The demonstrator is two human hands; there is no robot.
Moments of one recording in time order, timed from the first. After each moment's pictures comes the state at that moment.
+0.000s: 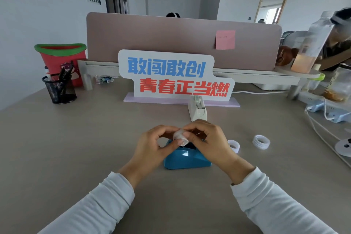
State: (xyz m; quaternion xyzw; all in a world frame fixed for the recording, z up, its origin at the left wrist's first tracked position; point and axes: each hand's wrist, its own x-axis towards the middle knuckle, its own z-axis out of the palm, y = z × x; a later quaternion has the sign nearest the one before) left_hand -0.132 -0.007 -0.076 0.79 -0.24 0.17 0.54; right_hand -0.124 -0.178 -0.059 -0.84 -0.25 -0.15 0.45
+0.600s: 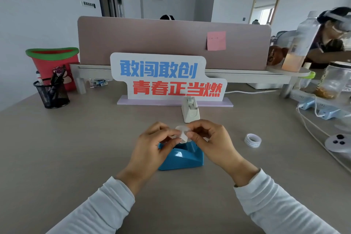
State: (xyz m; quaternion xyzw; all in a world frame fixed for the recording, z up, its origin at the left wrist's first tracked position) left_hand -0.138 -0.024 -0.072 0.80 -0.29 0.30 0.44; right_hand -0.138 -0.199 -0.052 -0.80 -0.22 -0.15 0.53
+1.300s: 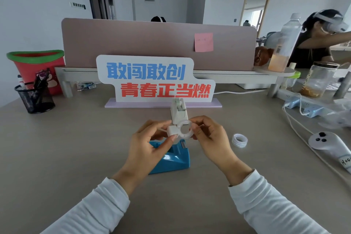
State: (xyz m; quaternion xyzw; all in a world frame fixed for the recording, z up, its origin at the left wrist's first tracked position) left_hand -0.137 -0.051 -0.063 0.76 -0.27 0.28 0.52; right_hand -0.132 -0.226 -0.053 -0.79 -0.16 -0.20 0.56
